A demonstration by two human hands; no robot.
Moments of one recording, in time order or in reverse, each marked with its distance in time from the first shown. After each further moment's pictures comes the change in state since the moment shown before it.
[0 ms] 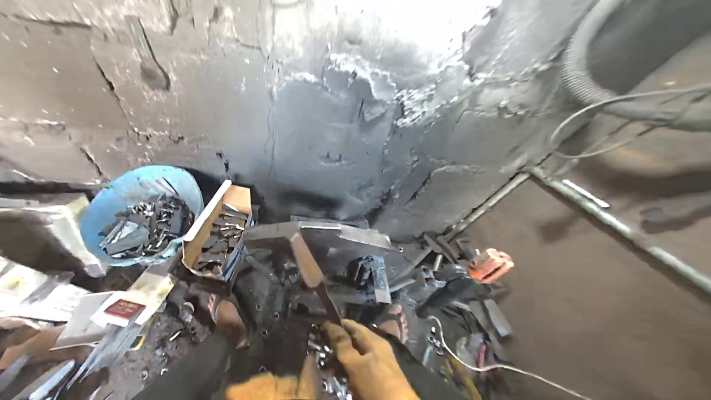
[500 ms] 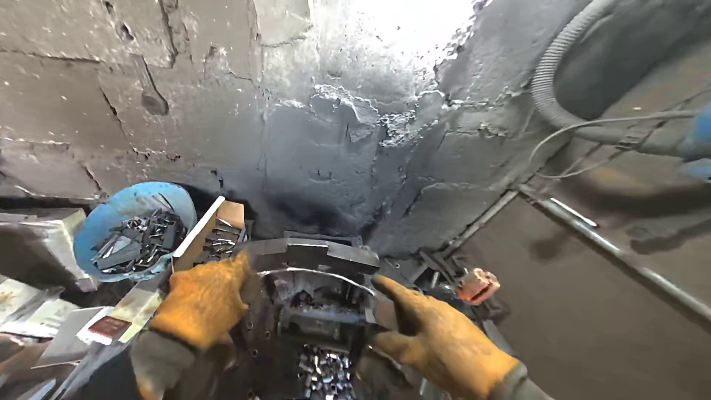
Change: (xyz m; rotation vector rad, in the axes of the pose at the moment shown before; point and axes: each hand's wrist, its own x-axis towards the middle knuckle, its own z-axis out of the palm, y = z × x) left_hand 0.121 -0.065 -0.096 0.253 -0.076 -0.333; right_hand 0.028 -0.036 -0.146 -0.824 0.024 -0.277
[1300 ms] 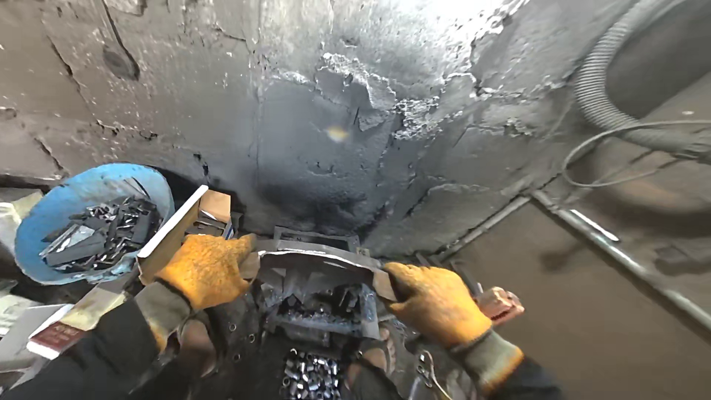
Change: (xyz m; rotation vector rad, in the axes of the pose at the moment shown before) left_hand 0.083 -0.007 0.024 0.036 0.020 0.217; right_hand 0.079 0.039 0.005 -0.356 0.446 -0.245
